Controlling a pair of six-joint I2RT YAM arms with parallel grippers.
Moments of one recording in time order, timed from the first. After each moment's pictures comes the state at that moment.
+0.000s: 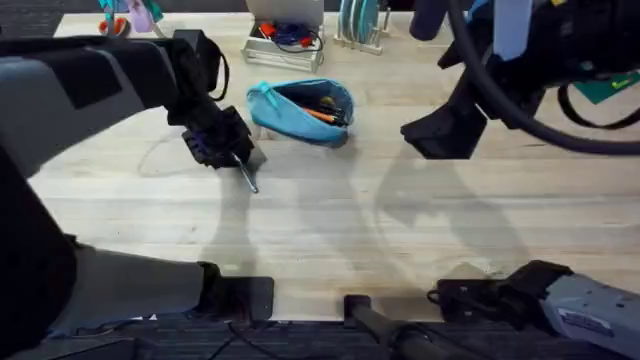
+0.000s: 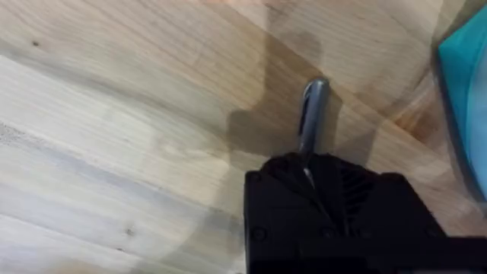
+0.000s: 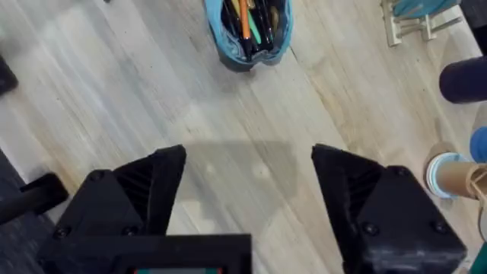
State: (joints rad) left arm 0.00 1.58 0.94 -0.86 0.04 -0.63; right arm 0.53 1.22 1.45 -1.20 -0.13 -0.47
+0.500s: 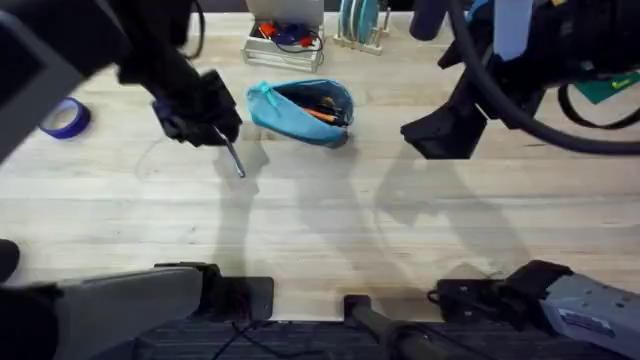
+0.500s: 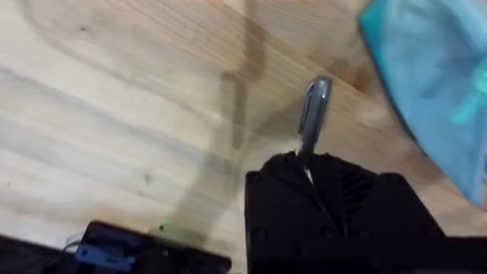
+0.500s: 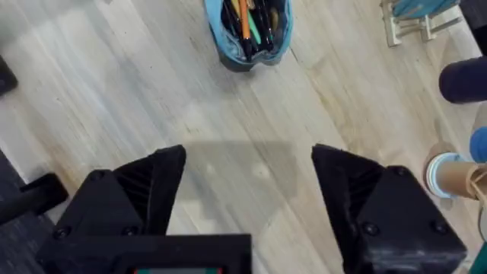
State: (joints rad) left arm 0.00 1.46 1.19 -1.18 0.05 -0.59; right arm 0.53 1.22 1.45 -1.20 -0.13 -0.47
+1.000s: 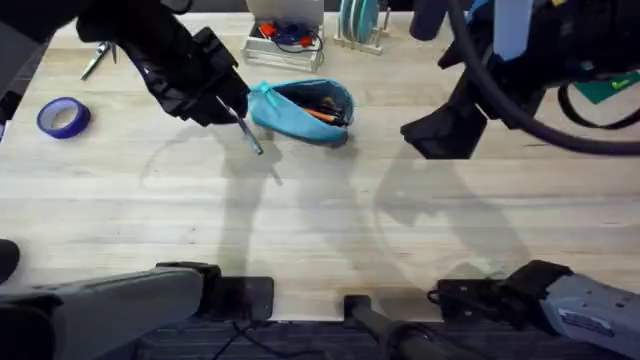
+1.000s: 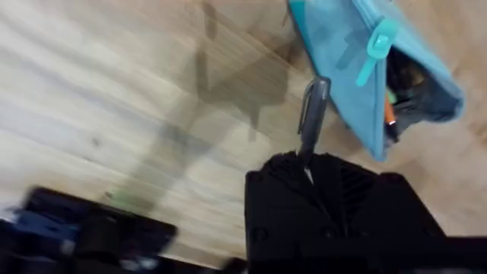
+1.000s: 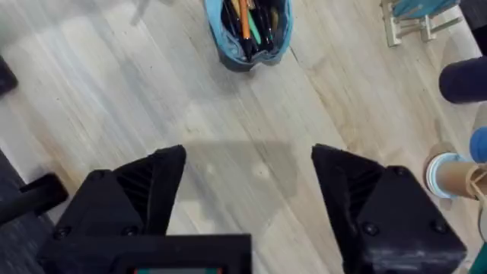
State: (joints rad) left arm -0.06 1.44 1.39 -1.32 0.14 -0.77; right arm 0.53 1.22 1.45 -1.20 -0.13 -0.47
